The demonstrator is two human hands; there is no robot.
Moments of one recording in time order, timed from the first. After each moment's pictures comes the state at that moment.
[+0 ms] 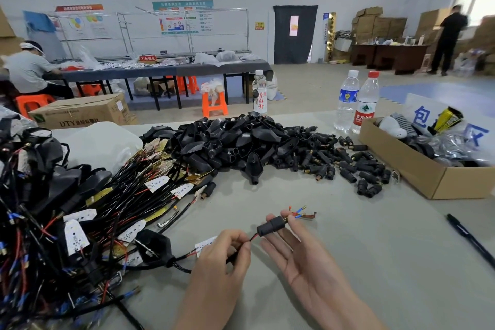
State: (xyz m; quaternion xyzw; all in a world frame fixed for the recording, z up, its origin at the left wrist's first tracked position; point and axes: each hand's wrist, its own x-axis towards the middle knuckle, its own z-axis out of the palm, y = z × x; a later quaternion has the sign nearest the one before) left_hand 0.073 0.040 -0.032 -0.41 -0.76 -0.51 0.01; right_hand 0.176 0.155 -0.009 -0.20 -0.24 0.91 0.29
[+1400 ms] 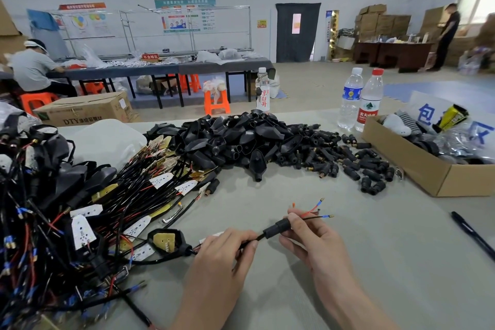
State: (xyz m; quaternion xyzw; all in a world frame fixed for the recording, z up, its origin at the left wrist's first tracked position) left_hand 0.069 0.032 -0.029 -0.50 -0.75 -0.41 0.16; right_hand 0.179 0.168 -0.021 -0.29 -0.45 0.75 0.38
